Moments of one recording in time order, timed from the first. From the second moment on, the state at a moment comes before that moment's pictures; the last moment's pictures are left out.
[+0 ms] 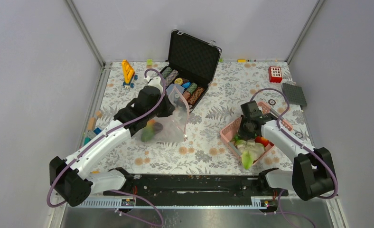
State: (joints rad) left arm -0.62 1.17 1.04 -0.43 -0.08 -0.59; right arm 0.33 1.28 0.74 -0.64 0.08 0.61
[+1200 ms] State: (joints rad) left arm -0.60 1.17 1.04 -0.43 -0.08 -0.59; right arm 0.31 1.44 0.80 -0.57 0.16 0.65
